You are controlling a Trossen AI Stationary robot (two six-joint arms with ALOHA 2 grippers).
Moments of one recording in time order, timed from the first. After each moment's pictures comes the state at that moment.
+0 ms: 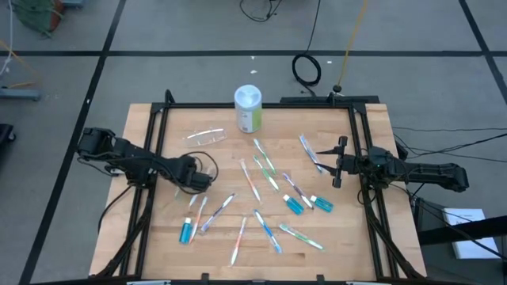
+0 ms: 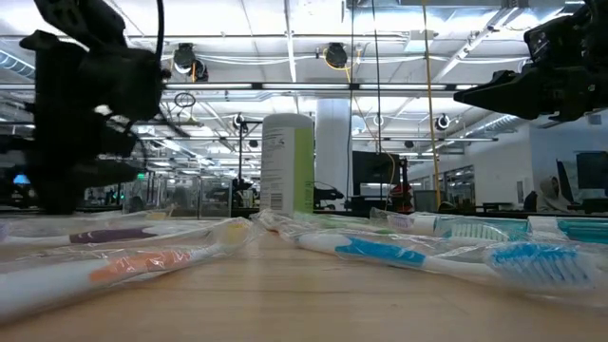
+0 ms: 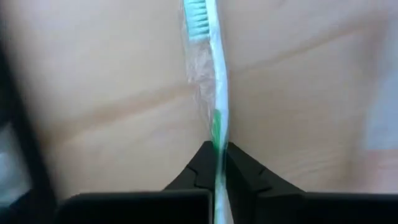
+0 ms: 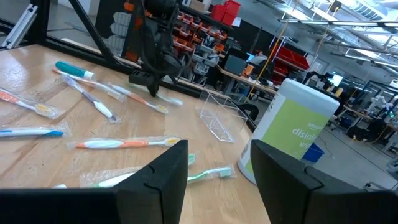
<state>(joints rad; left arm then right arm) -0.15 1.45 0.65 -0.93 -0.25 -1.36 -0.12 0.15 0.02 0.13 0.03 -0.38</state>
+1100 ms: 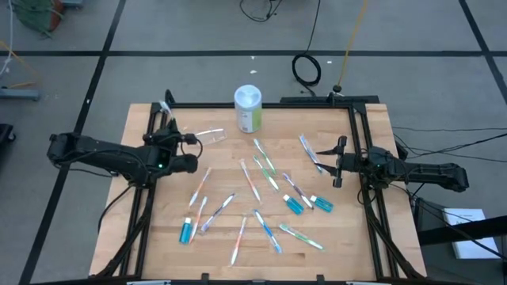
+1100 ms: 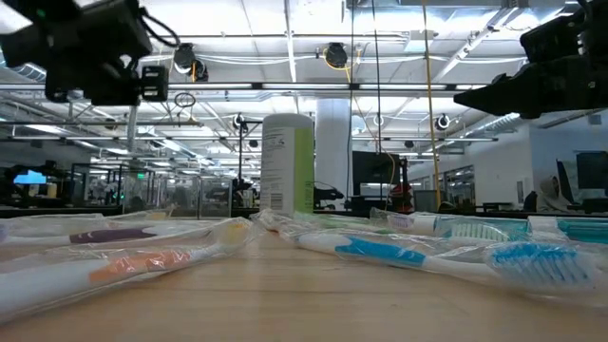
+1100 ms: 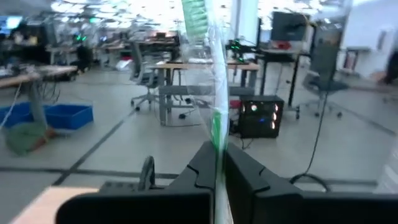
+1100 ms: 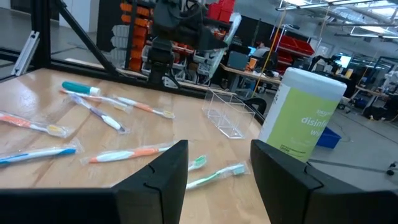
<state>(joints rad) 0.01 1.01 0.49 -0.60 -1.54 -1.20 -0.12 0.15 0.02 0.13 0.03 -0.24</state>
